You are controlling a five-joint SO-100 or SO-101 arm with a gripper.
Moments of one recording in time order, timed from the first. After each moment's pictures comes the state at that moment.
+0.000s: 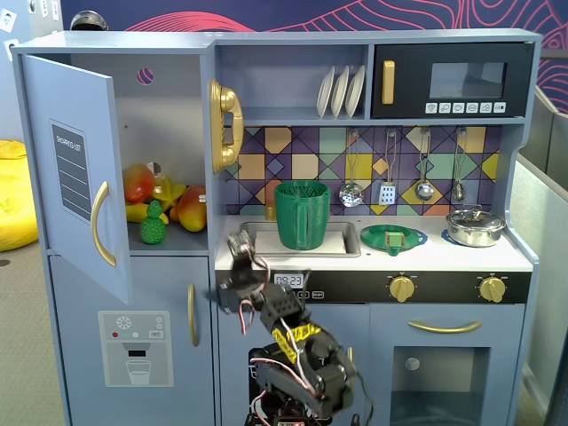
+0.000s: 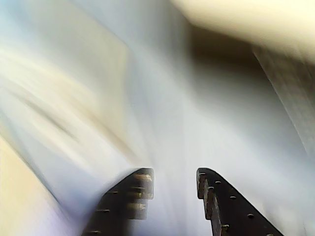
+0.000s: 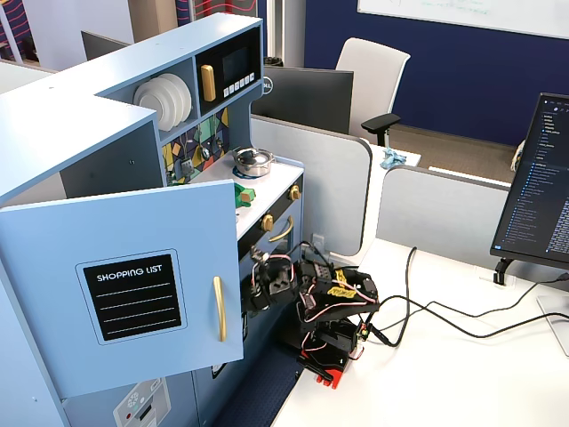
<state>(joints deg) -37.4 176.0 154.2 35.8 -93.2</state>
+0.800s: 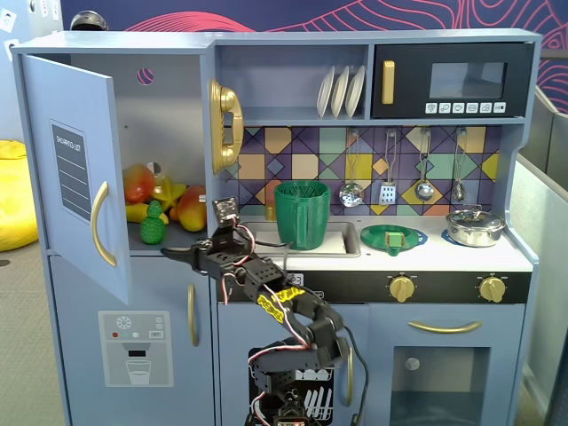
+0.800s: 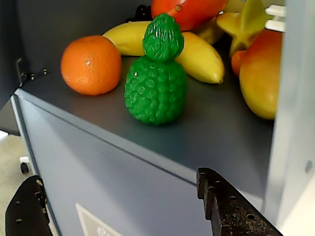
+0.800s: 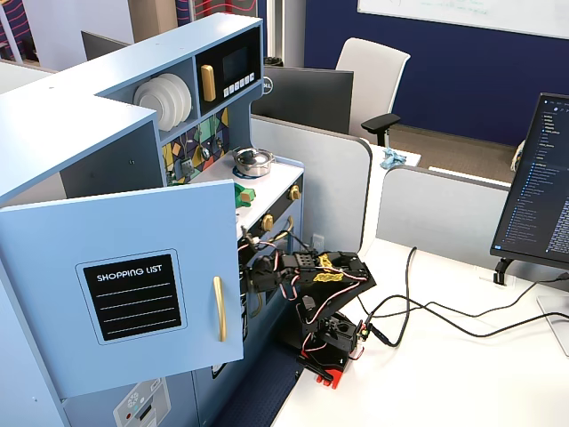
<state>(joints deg) -41.3 148.2 138.8 7.5 -90.9</state>
